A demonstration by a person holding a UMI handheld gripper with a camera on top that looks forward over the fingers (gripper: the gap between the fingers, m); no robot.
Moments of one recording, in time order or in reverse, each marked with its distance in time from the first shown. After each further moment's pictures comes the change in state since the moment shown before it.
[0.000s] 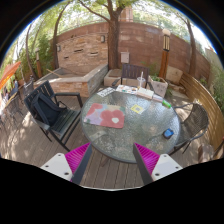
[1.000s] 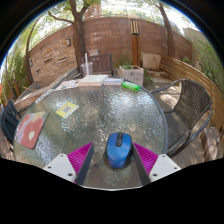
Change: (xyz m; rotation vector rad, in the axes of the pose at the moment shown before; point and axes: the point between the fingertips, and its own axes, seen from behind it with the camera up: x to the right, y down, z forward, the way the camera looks) arm 0.344 0.029 0.291 0.021 0.127 0.224
